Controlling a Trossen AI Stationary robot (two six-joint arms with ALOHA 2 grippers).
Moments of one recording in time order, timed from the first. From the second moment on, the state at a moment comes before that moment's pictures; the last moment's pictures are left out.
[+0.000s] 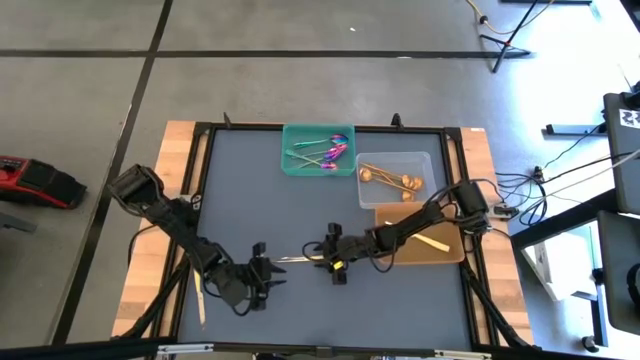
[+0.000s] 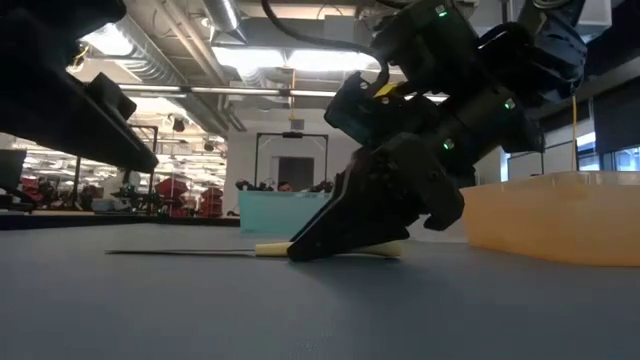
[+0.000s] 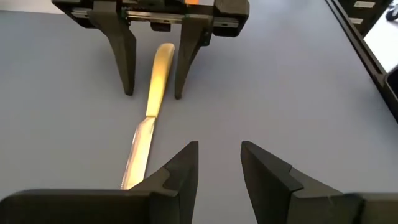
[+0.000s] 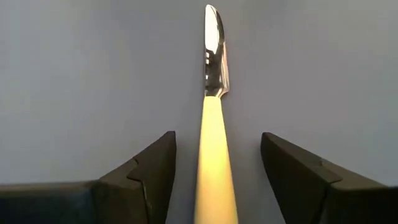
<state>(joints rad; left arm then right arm) -0.75 1.64 0.62 0.29 -0.69 -0.60 0.27 2.06 0.92 0.49 0.15 0.09</state>
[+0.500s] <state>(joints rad) -0.71 1.64 0.62 0.30 -0.62 -0.59 0.25 2.11 0.92 0.51 0.07 0.09</state>
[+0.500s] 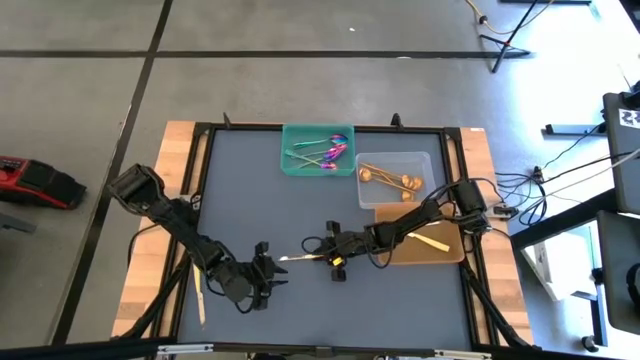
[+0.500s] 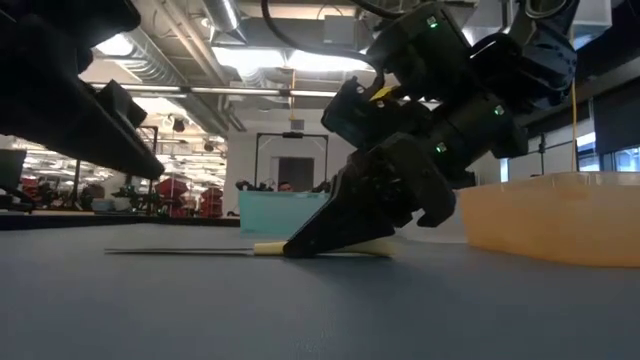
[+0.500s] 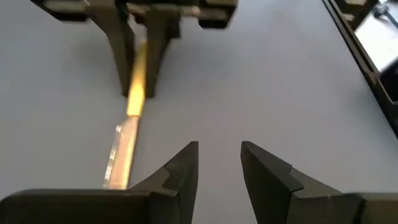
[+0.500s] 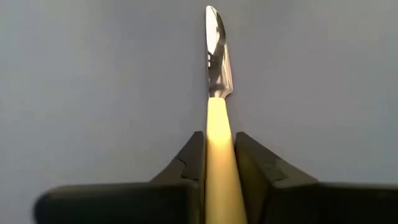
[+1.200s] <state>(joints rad) -0.68 1.64 0.64 0.30 -0.53 -0.56 0.25 1.63 0.91 -0.06 0.06 0.07</state>
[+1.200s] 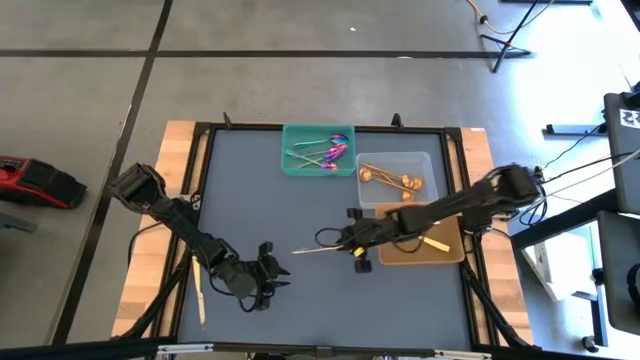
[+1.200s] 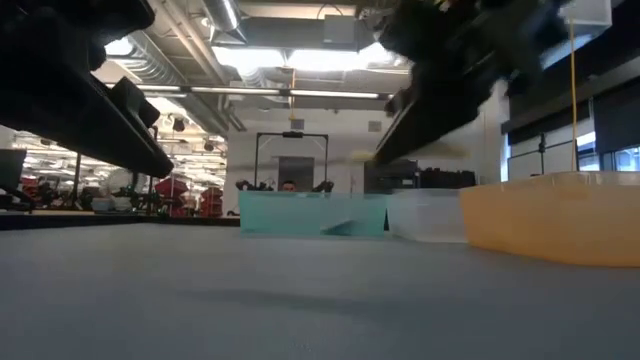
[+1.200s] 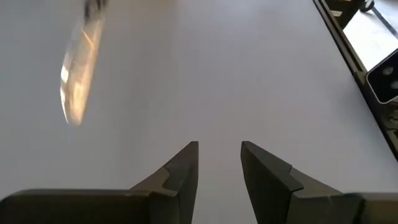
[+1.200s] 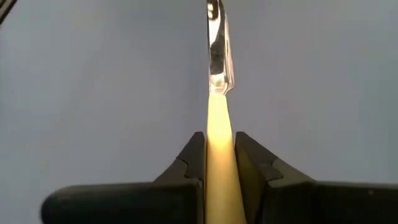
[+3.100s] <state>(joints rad) -0.50 1.59 0.71 0.12 -0.11 -0.75 0.58 0.97 0.72 -0.62 0.57 0.61</state>
